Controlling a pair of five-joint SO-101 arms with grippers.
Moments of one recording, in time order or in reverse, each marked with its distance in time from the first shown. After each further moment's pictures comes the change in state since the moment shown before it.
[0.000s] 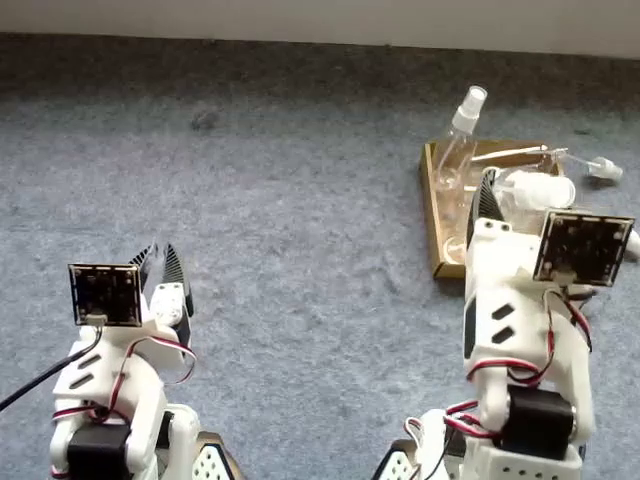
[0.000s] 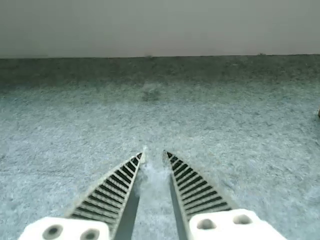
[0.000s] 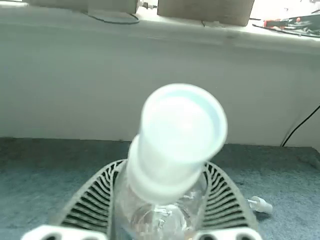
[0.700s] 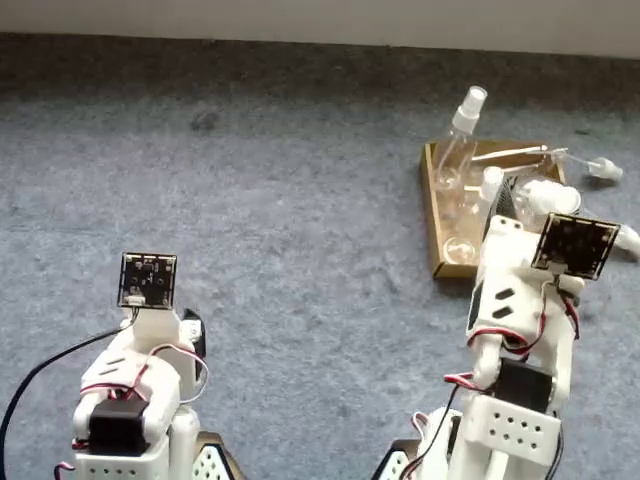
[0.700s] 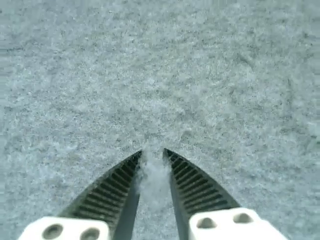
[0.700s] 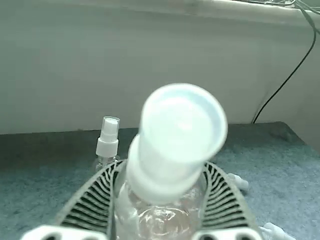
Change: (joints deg) left arm 0.0 -0.2 12.0 15.8 0.0; right arm 8.0 1.8 22.1 -24.4 0.0
